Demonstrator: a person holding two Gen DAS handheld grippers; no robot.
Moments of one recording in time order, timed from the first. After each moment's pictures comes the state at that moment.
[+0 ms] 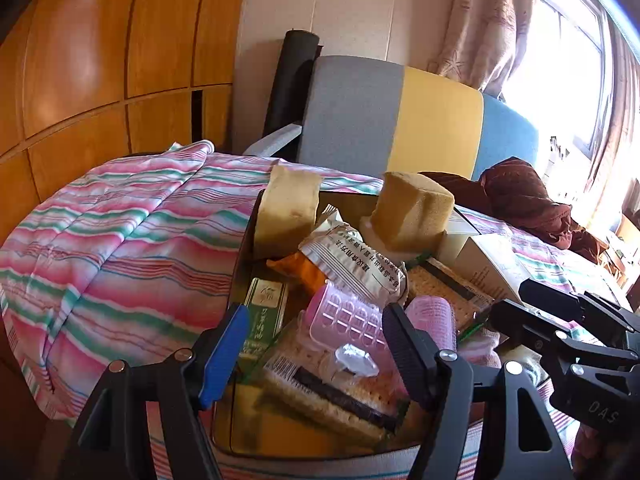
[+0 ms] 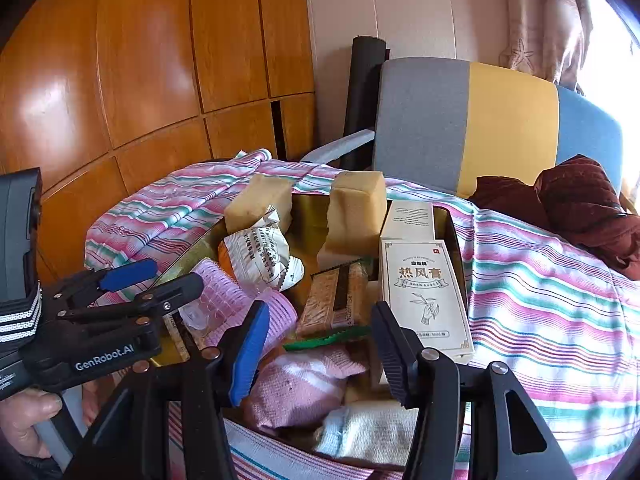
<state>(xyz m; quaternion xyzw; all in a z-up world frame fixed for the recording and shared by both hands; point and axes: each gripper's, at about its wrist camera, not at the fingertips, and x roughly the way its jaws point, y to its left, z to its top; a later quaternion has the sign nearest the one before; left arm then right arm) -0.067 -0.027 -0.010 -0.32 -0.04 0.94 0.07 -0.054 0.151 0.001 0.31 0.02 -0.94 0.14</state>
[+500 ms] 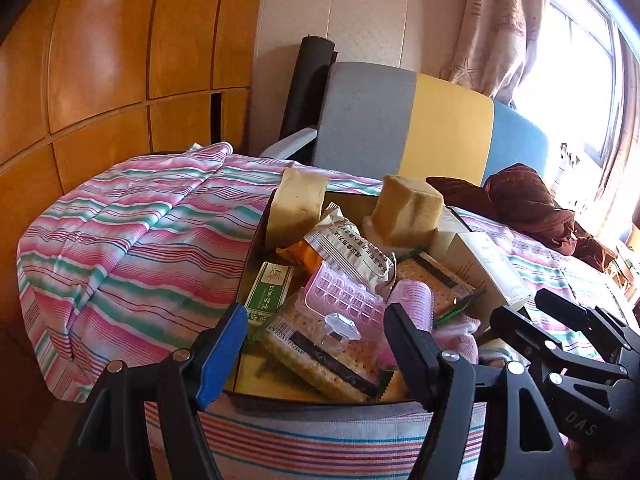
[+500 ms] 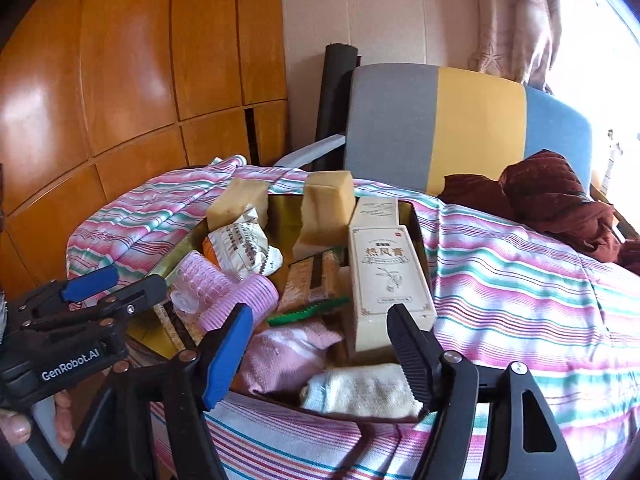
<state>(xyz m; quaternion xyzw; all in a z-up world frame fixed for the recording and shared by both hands) -0.032 -0.020 0.002 -0.32 -0.05 0.95 0.04 -0.024 0.160 0.006 0.30 0.01 -0.95 0.08</state>
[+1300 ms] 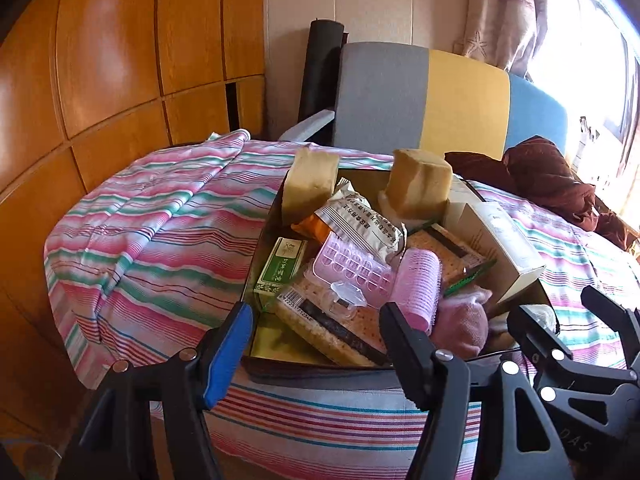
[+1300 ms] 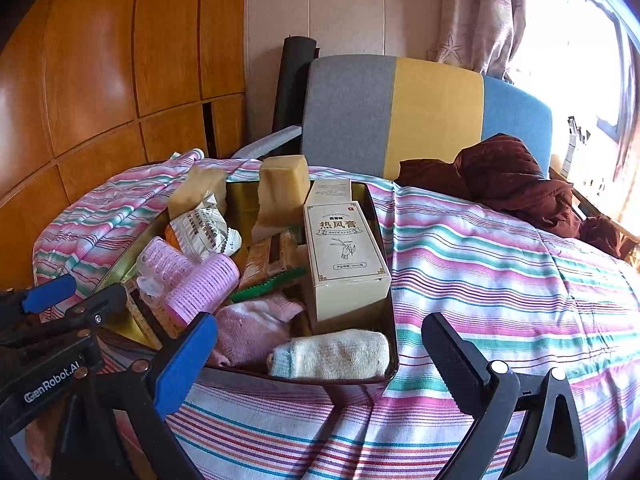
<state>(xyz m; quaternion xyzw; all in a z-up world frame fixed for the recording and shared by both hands) -0.023 -0.004 0.003 -0.35 -0.01 0.94 -0.01 -0.012 0.164 0.000 0.32 0.02 -0.95 0.01</state>
